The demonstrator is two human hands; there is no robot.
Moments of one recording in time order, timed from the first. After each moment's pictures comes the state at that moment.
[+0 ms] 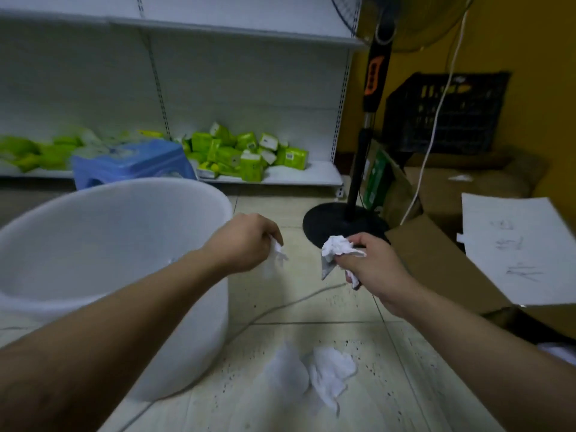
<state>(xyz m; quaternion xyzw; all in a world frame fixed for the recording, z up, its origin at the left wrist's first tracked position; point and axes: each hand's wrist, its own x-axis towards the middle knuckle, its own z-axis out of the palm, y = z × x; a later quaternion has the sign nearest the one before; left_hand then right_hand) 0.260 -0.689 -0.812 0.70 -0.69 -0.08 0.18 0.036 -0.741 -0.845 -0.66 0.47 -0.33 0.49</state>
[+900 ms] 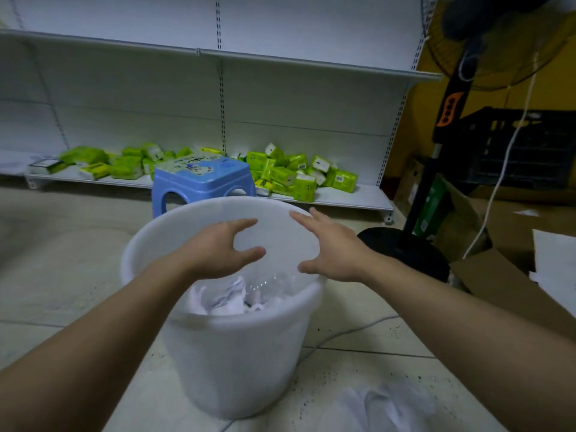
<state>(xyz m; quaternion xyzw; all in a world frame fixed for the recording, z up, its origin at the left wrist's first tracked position) 0.463 -0.608 -0.809 0.76 -0.60 -0.07 0.22 0.266 -0.714 -0.800 -0.92 0.37 -0.10 0.11</state>
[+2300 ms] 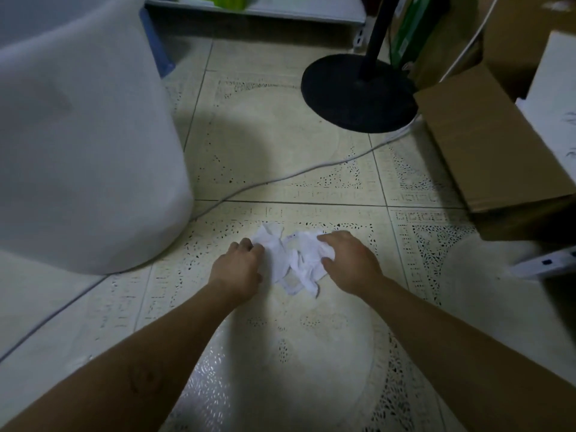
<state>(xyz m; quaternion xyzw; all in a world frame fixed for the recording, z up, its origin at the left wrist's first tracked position) 0.192 -0.656 -1.136 0.77 -0.61 -0.19 -0.01 -0.012 -0.745 -1.111 -0.81 0.51 0.01 0.27</state>
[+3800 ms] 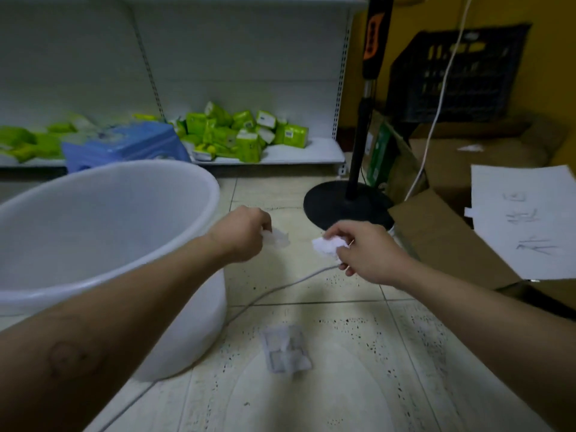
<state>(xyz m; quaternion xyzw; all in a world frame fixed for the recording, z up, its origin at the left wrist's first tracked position) 0.251 -0.719 -0.849 0.73 -0.68 -0.06 0.09 0.022 -0.765 -0.864 -0.80 0.46 -0.20 0.34</state>
